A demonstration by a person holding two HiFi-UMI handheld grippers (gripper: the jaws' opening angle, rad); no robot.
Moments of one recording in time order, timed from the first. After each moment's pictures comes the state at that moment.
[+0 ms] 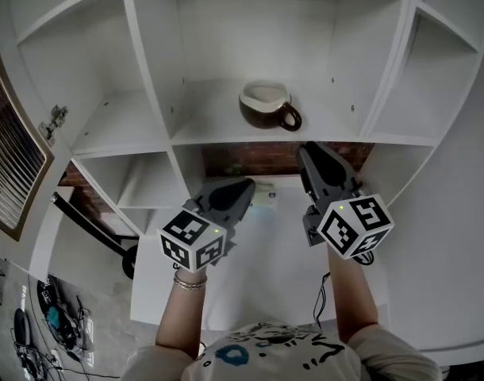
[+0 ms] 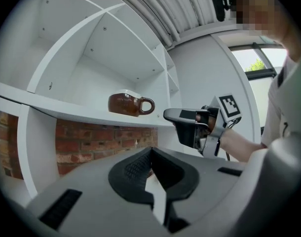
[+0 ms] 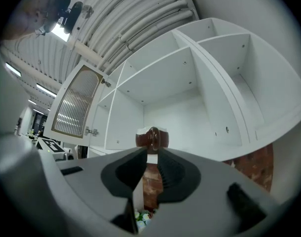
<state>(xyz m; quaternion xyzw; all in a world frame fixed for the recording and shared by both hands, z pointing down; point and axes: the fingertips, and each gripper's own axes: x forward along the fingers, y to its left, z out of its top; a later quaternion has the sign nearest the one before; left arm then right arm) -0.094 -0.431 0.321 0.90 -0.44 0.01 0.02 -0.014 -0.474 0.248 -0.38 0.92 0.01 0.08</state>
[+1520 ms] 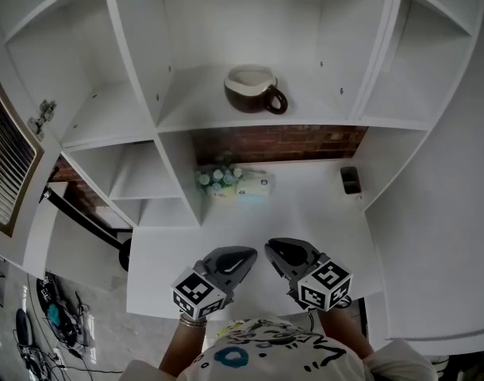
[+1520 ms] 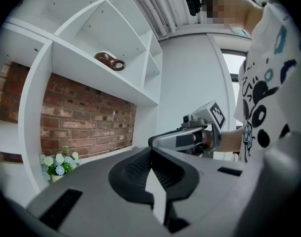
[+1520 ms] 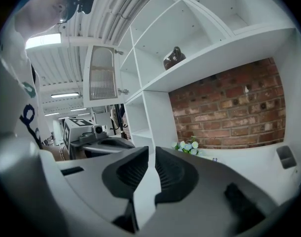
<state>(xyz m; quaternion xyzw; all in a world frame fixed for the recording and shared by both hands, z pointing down) -0.038 -0.312 0.464 0.93 -0.35 0.05 0.09 -0.023 -0.338 0.465 -0.23 0.96 -0.13 -0.09</state>
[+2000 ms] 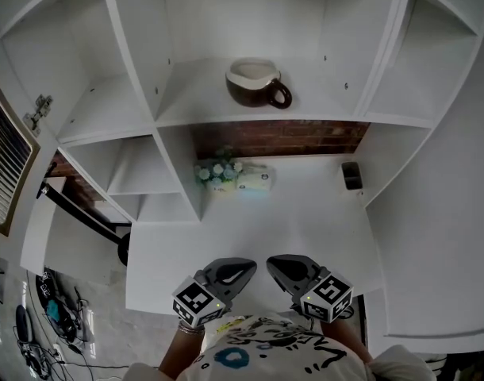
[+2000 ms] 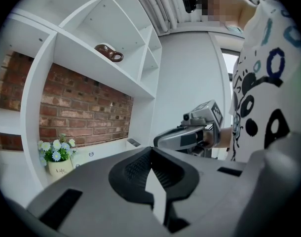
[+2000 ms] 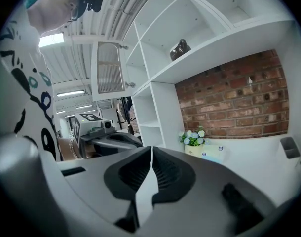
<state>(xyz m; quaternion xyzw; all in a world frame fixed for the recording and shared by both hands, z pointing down) -0.035 -0.283 0.493 0.94 -0.33 0.07 0.12 -0.016 -0.297 0.494 -0.20 0.96 -0.14 -0.12</state>
